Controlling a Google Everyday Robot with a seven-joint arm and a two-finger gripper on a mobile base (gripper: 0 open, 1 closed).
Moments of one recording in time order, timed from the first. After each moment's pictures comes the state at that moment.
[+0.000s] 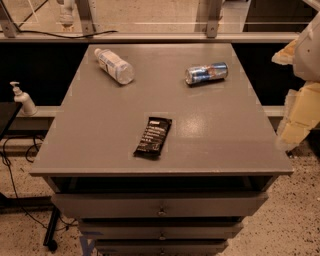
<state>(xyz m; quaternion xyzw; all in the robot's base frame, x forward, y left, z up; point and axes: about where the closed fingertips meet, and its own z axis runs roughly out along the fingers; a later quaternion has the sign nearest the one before) 0.438 -0.217 0.976 -0.60 0.78 -0.03 0.16</state>
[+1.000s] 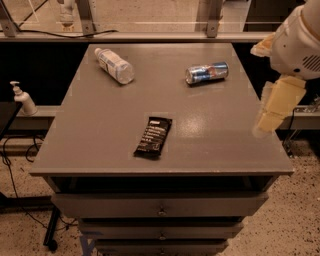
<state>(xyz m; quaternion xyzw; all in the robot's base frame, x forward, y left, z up) 0.470 -0.190 0.973 -0.63 0.75 -0.02 0.20</state>
